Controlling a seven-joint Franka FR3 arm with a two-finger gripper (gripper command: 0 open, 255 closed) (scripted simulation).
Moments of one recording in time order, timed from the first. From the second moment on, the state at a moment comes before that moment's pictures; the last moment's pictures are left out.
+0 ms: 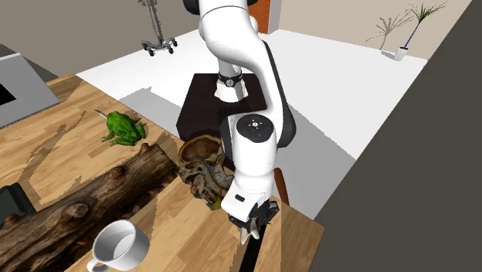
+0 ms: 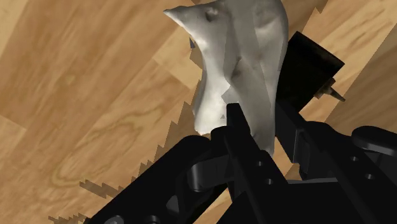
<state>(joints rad) -0.05 0.73 0.19 -1.72 -0.23 2.62 0.07</state>
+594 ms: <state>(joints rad) -0.06 0.70 0.20 -1.73 -0.22 2.60 0.06</state>
